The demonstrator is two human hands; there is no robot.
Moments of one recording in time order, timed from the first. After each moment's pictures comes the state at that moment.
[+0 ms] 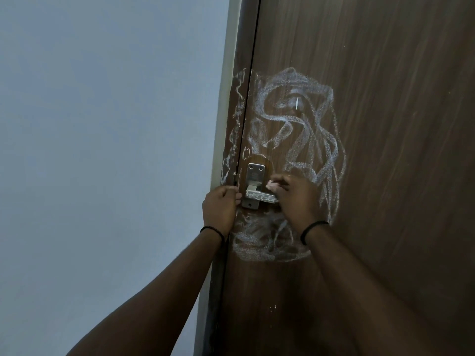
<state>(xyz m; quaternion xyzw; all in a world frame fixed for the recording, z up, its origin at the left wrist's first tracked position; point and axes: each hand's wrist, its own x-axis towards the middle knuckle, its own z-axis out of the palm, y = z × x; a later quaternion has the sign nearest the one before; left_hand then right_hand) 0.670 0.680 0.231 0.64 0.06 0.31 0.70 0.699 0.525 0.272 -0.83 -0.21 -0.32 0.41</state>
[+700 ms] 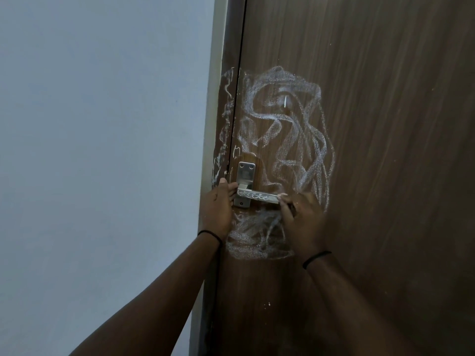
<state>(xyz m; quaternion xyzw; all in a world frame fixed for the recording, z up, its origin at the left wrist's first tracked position) 0.672 0.662 0.229 0.62 -0.01 0.31 0.72 0.689 0.489 0.221 -0.77 -0.21 -0.50 0.34</state>
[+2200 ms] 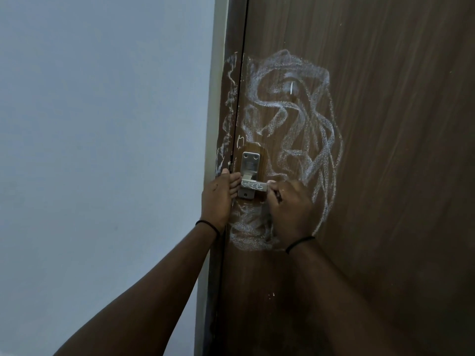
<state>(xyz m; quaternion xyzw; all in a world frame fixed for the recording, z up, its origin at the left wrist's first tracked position) 0.668 0.671 0.233 0.63 -0.02 0.27 0.73 0.693 0.525 0.219 -0.75 -0.22 -0.54 0.32</state>
